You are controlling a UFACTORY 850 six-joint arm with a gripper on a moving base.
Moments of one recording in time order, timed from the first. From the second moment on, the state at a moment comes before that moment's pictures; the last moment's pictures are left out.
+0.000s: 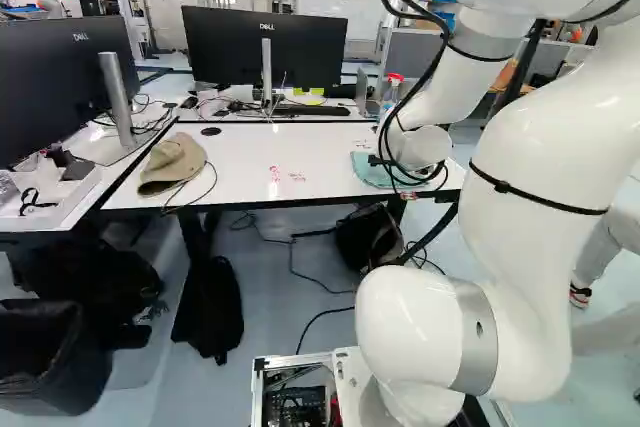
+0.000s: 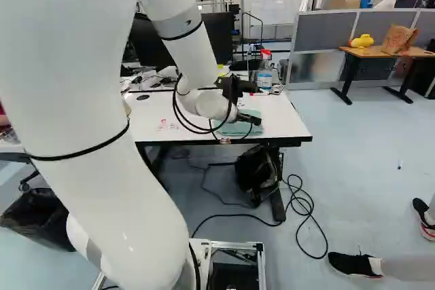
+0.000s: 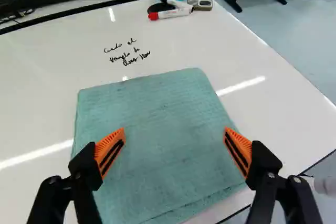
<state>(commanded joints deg) -19.7 -8.0 -32.9 0.0 24.3 0.0</state>
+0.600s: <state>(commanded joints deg) -20.3 -8.9 -34.0 0.0 23.3 0.0</state>
